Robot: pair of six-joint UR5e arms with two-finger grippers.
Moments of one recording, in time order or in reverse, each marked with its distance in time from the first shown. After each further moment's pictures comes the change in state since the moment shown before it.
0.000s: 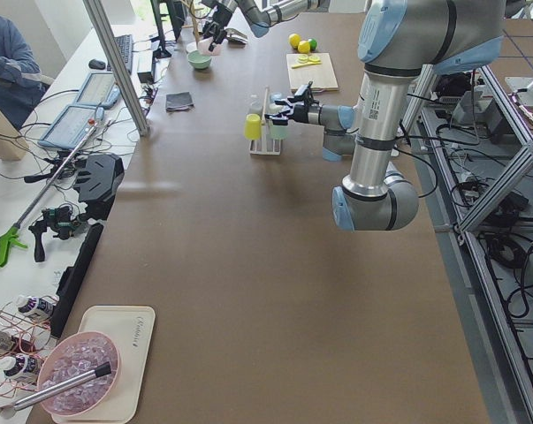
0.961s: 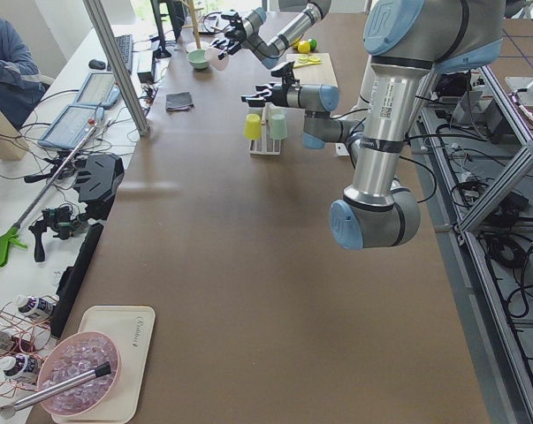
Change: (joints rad) left arm -0.307 0.155 -0.303 0.395 -0.414 -0.024; right arm -0.228 0.109 -0.282 0.728 -0.361 0.092
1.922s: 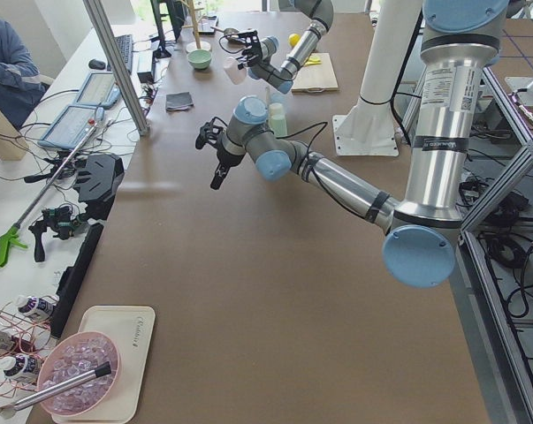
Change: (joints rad) left arm -0.712 0.234 0.016 0.614 -1.121 -0.188; right arm -0.171 0.083 -0.099 0.295 -0.148 0.005
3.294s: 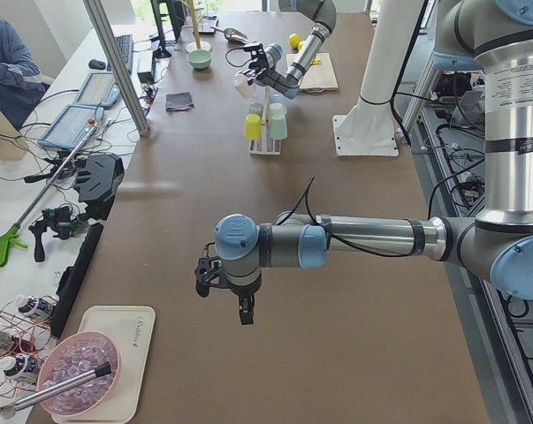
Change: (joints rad) left arm -0.466 0.160 0.236 0.411 -0.195 0.799; right arm -0.022 -0.002 -0.053 -0.082 0.109 -0.008
